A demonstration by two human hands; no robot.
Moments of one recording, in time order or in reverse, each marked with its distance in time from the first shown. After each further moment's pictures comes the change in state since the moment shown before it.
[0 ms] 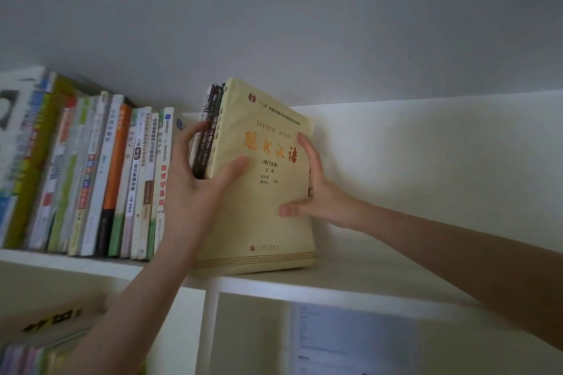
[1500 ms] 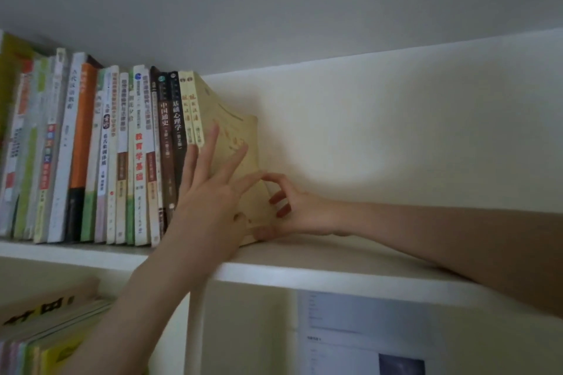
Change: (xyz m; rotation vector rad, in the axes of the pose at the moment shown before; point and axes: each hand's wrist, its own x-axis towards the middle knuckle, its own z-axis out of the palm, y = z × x) left_hand -0.015 -0.061 0.005 1.047 -0.487 0.523; right_hand 0.002 0.040 0.045 -0.213 -0.222 0.362
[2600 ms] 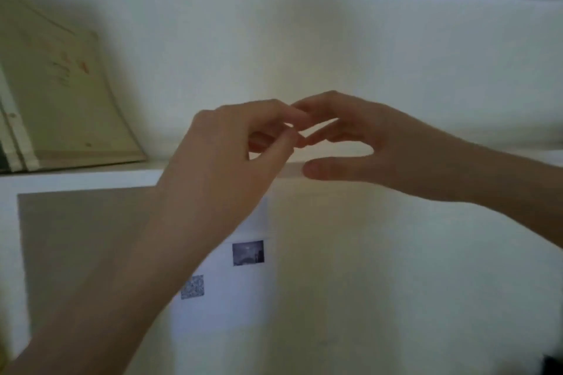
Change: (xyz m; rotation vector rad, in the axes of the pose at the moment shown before) left_hand -0.017 0.189 -0.084 -1.135 -0.072 0.023; right_hand -0.287 -0.061 -0.068 -0.251 0.320 0.139
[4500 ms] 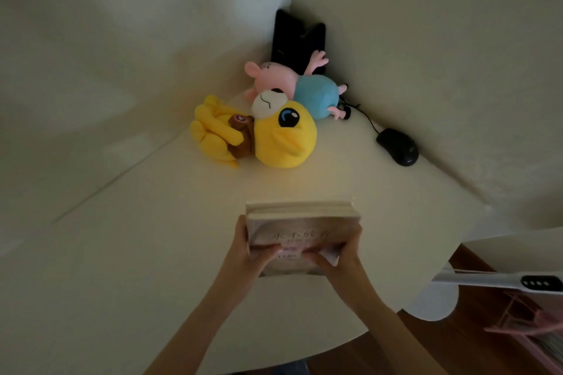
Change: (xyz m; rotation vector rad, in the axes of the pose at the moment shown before) left_hand -0.426 0.080 0.475 -0.981 -0.978 -1.109; right_hand -0.630 0.184 0.223 0.339 0.491 1.496
